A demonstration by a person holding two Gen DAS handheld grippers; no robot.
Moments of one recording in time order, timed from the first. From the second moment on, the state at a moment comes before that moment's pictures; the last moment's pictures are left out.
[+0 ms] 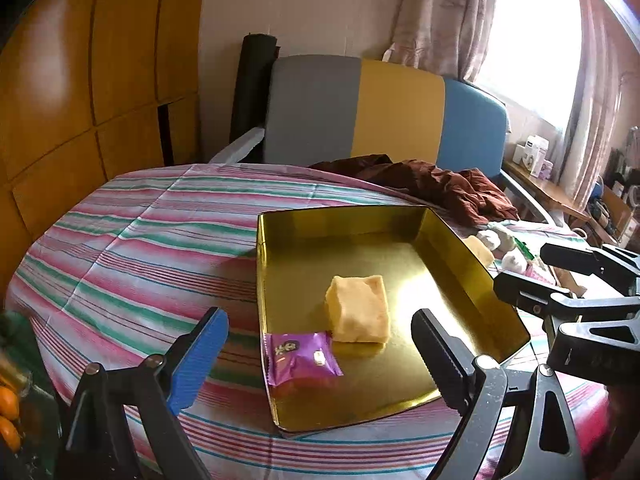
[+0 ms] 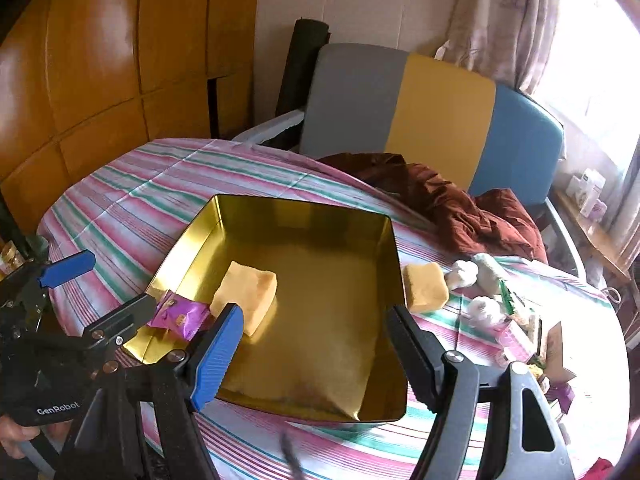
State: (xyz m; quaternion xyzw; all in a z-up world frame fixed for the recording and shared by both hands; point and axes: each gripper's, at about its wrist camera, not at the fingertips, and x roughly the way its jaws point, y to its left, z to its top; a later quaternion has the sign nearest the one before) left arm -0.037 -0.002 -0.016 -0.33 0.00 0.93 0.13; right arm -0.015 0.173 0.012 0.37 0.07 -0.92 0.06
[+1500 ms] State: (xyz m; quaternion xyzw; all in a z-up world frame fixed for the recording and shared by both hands) left arm -0.038 0.156 -0.021 -0.35 0.12 0.88 0.30; right arm -0.046 0.473 -0.073 0.51 -0.08 -0.85 -0.14
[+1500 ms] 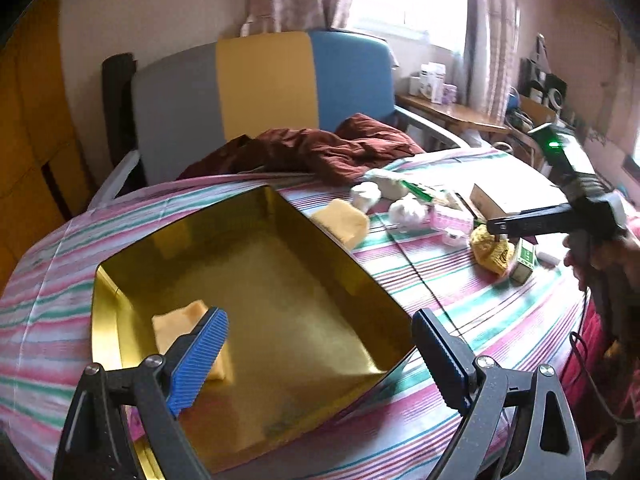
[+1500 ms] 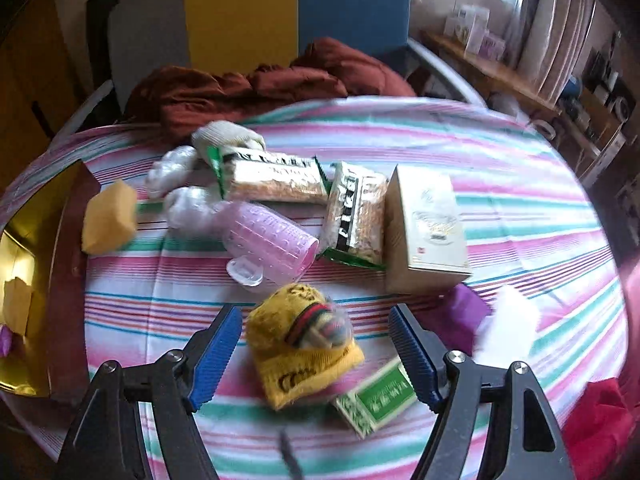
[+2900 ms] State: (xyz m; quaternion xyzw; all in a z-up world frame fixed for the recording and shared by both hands) left arm -0.188 0.343 -0.101 -0.39 0.42 0.70 0.43; right arm -0.062 0.478 -0.102 0.56 -0.11 -0.82 -0.09
